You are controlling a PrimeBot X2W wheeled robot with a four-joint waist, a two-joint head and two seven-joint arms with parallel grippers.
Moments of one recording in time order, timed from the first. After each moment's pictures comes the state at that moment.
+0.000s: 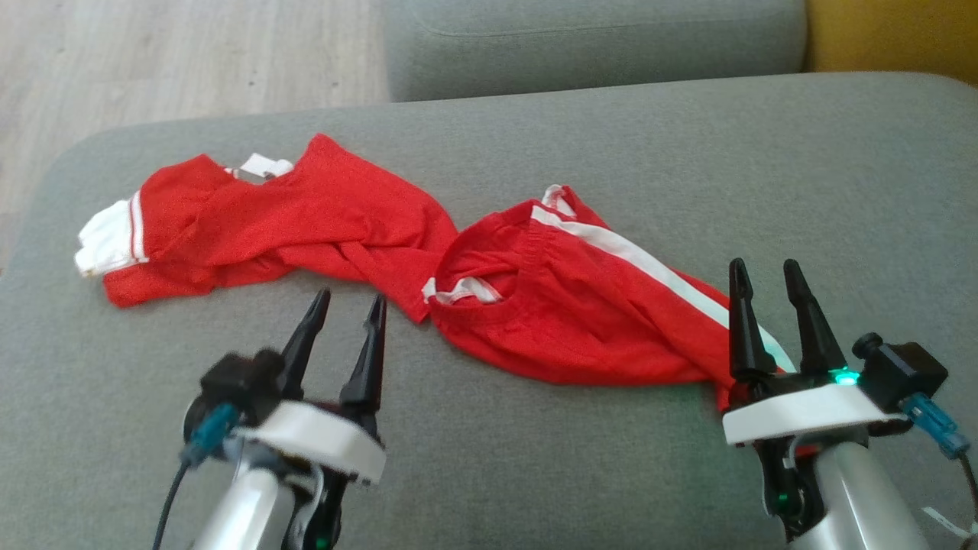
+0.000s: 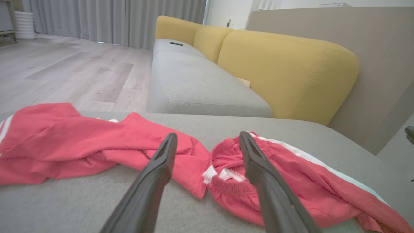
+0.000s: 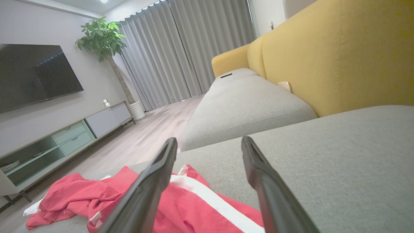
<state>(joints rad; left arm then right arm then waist) -0.15 0.14 -0.41 0.21 -0.42 0.04 -0.25 -0.13 -0.05 0.10 0.28 0.35 0.13 -0.25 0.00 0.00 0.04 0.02</state>
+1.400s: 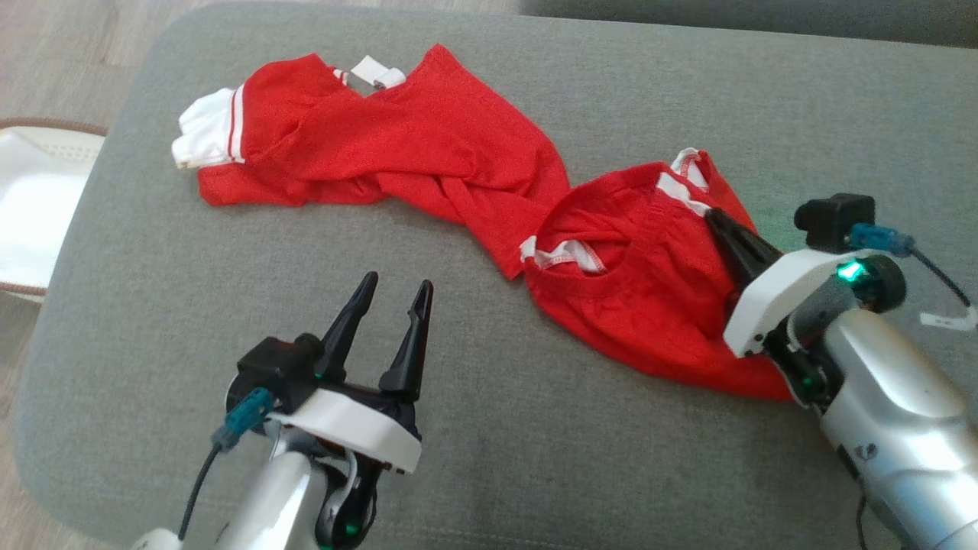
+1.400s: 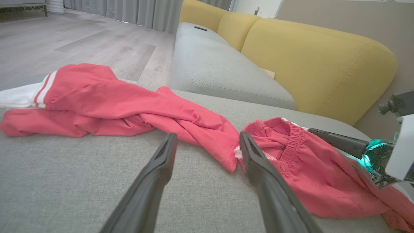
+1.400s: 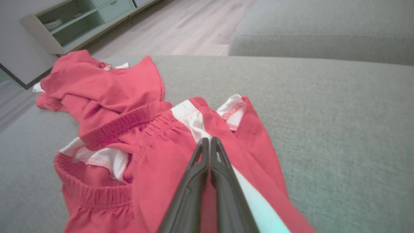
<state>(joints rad) -0.16 0.05 -0.38 0.23 -0.35 -0.08 -0.25 -0.59 -0.33 0.58 0.71 0.65 0.13 -0.01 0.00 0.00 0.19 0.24</state>
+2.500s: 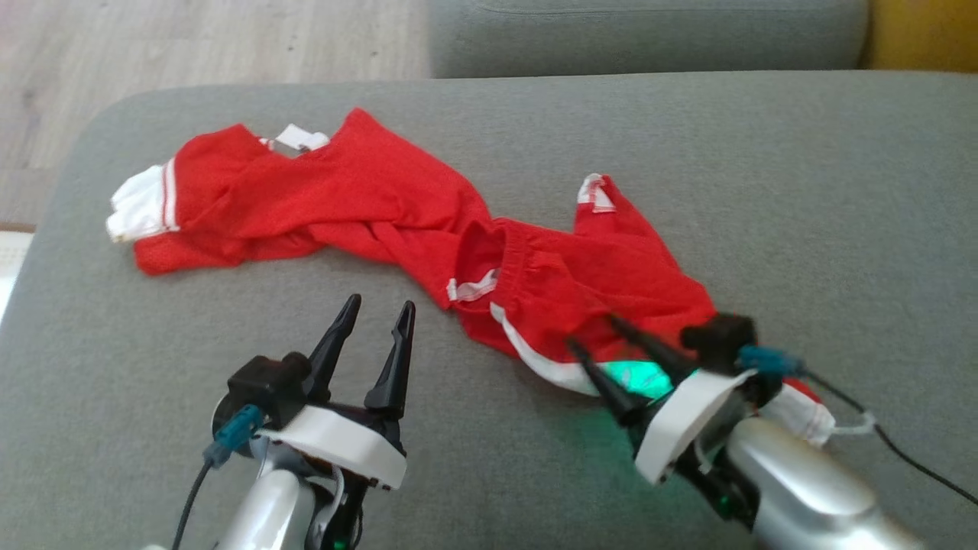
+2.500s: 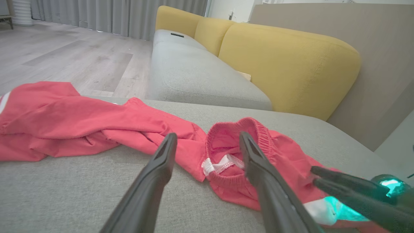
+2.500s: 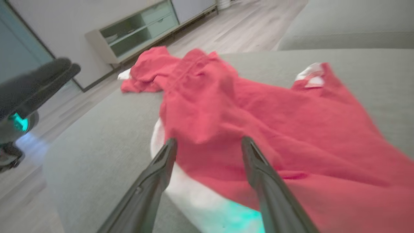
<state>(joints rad) -0.12 0.05 -0.34 0.26 -0.32 -0.09 -0.25 -0.44 -0.29 0.92 0.54 0.75 0.13 -0.15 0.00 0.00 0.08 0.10</state>
